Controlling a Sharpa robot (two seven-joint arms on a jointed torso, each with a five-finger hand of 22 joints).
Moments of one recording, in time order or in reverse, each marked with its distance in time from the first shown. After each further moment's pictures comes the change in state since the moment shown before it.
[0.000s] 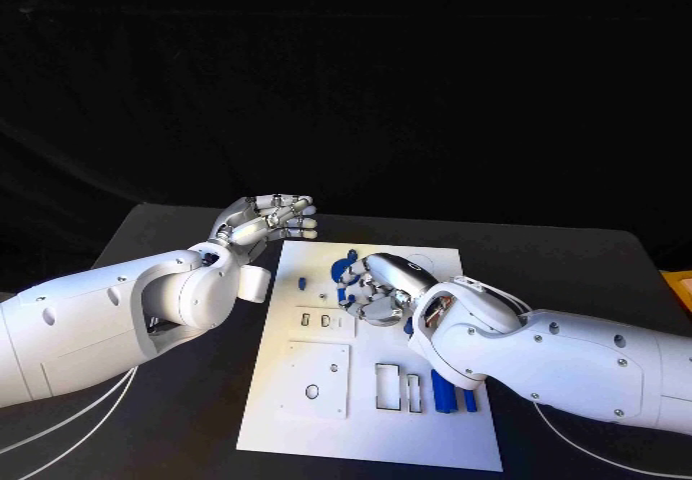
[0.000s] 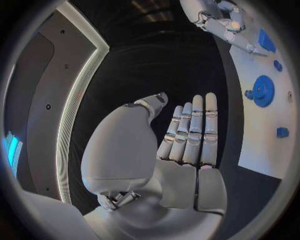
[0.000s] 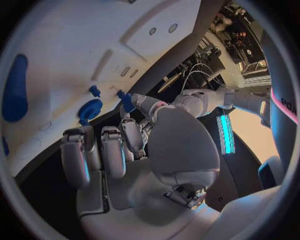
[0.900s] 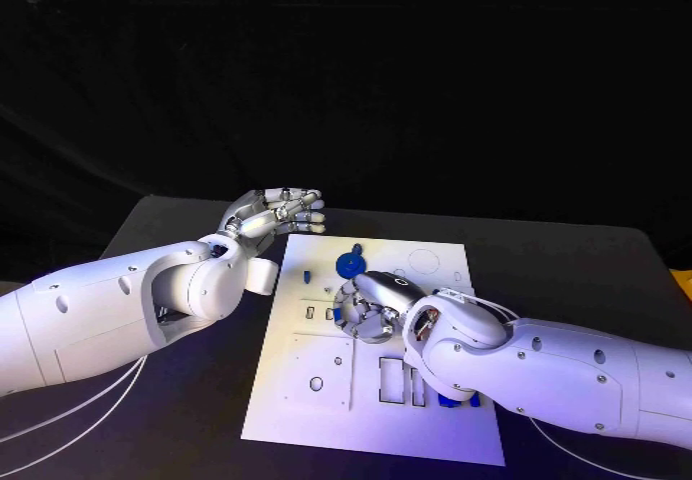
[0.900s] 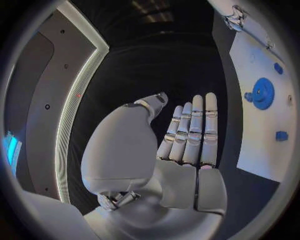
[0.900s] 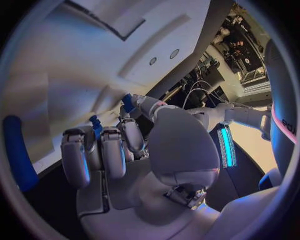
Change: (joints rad) left arm 0.000 0.006 0.000 -0.002 0.000 0.000 -0.009; left_hand 0.000 0.000 0.000 0.000 0.000 0.000 0.000 0.000 0.000 0.000 0.000 0.000 0.000 0.000 0.000 0.000 0.001 0.000 0.000 0.000 0.000 0.000; right arm -0.046 0.053 -0.008 -0.032 -0.093 0.084 -0.052; right_hand -0.001 -0.001 0.000 0.000 -0.004 -0.006 -0.001 0.002 0.000 0.000 0.000 0.000 0.001 0.000 0.000 0.000 0.000 0.000 0.000 0.000 0.000 0.000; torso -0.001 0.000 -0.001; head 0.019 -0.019
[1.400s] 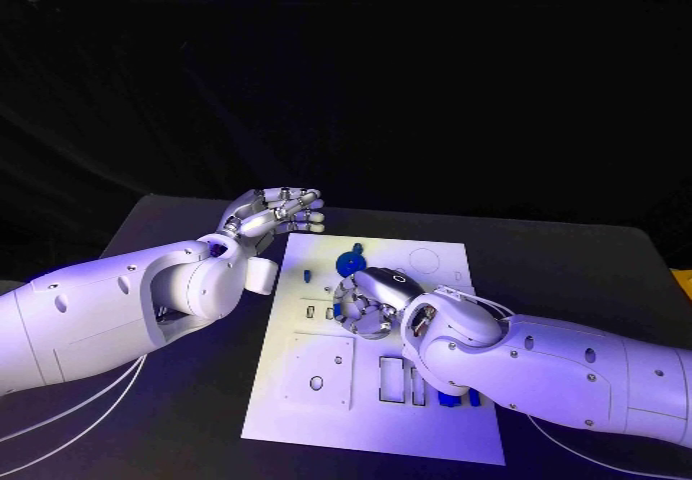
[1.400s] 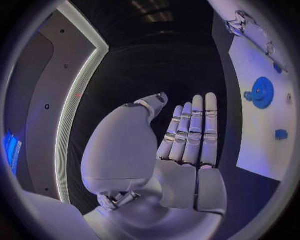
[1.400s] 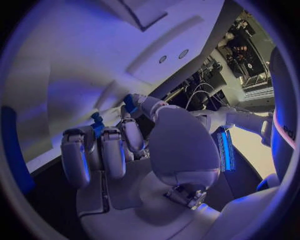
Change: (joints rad) left arm 0.000 -0.003 0.000 0.000 0.000 0.000 -0.002; left_hand -0.002 0.002 0.000 0.000 0.000 0.000 0.000 0.000 0.000 0.000 0.000 0.000 0.000 0.000 0.000 0.000 0.001 0.000 0.000 0.000 0.000 0.001; right arm -0.004 0.019 0.003 -0.035 -0.046 -0.013 0.001; right_hand -0.010 -0.010 0.000 0.000 -0.002 0.000 0.000 0.012 0.009 0.000 0.000 0.000 -0.002 0.000 0.000 0.000 0.000 0.000 0.000 0.000 0.000 0.000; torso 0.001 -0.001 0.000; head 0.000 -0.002
